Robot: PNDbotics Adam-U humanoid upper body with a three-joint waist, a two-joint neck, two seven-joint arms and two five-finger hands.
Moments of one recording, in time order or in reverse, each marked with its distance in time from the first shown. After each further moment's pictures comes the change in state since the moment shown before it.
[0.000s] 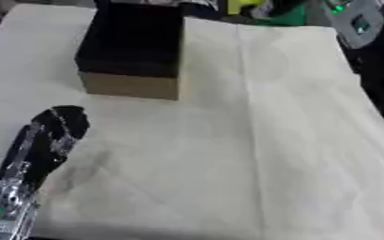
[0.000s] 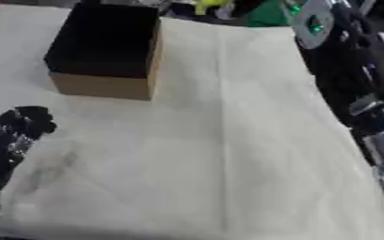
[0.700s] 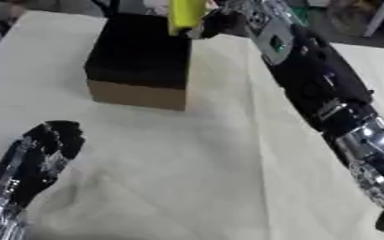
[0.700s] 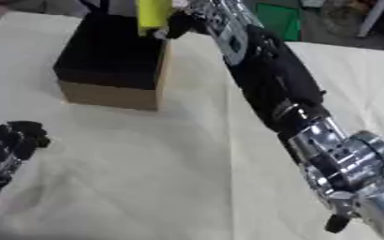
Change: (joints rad) left arm -0.043 -0.001 -0.041 0.000 0.003 -0.001 -0.044; right arm -0.044 0.162 -0.012 0.125 0.125 0.021 -0.081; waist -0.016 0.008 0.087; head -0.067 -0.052
